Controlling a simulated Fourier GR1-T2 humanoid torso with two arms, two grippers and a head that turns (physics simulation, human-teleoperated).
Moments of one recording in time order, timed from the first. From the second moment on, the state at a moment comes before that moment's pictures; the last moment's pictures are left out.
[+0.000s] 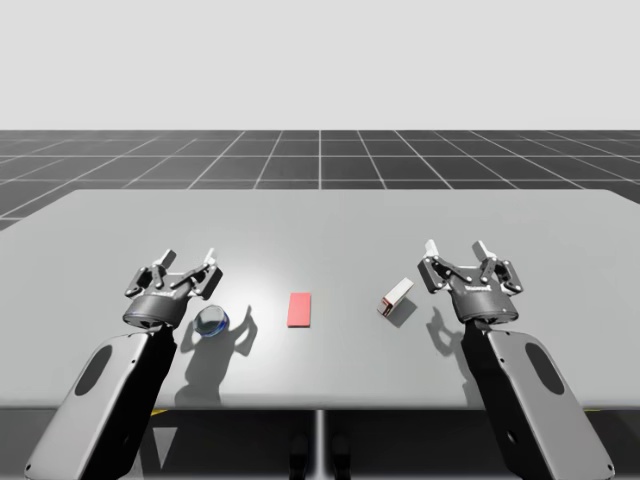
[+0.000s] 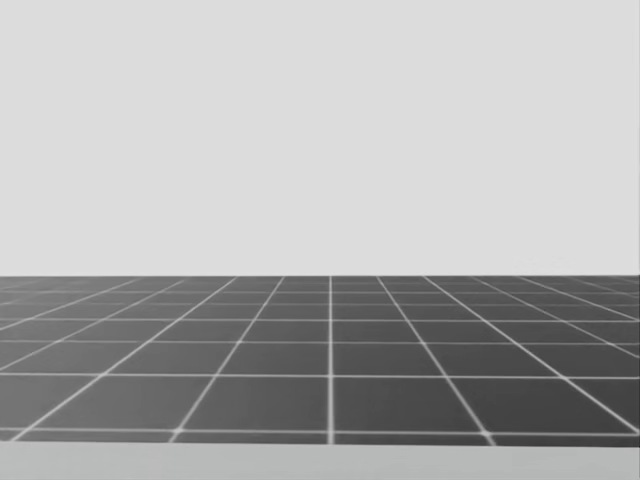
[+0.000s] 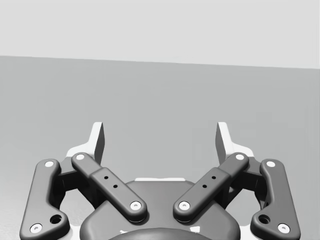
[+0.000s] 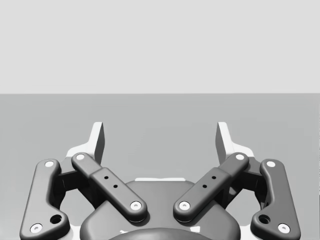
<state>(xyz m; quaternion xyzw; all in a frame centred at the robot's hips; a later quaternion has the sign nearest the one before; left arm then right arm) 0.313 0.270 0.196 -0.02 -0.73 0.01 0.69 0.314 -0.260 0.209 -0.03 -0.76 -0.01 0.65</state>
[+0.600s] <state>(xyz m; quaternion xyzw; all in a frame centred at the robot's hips) 0.312 0.270 0.197 -0.01 -0.73 0.01 0.68 0.317 -0.264 0.209 -0.02 -0.75 -0.02 0.66</state>
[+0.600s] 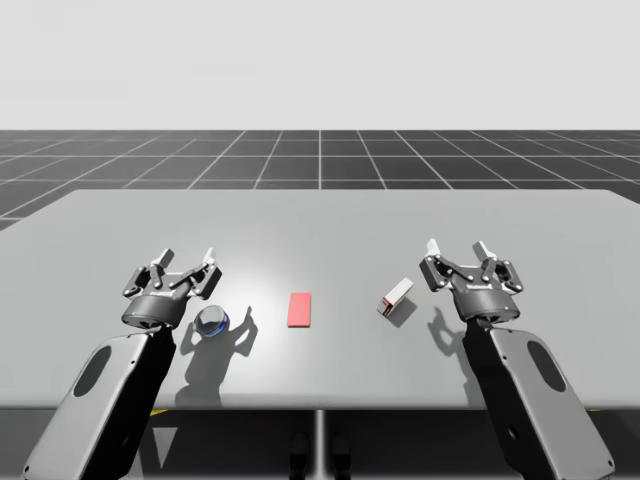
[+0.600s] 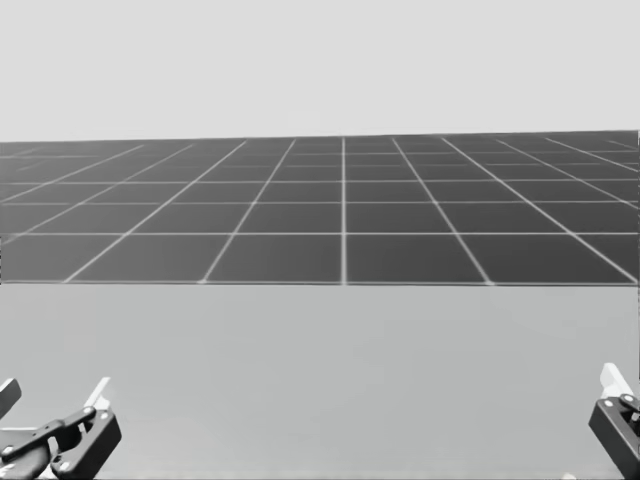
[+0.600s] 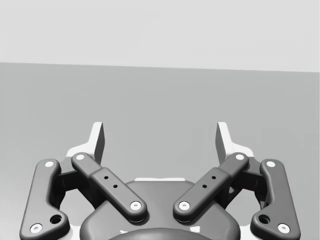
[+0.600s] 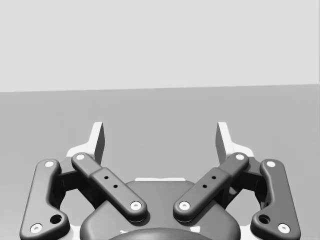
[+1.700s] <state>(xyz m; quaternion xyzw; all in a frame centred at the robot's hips) 0.313 0.272 0.198 -0.01 -0.74 0.01 0.68 0.318 -0.265 0.209 -0.02 -0.75 -0.02 0.66</state>
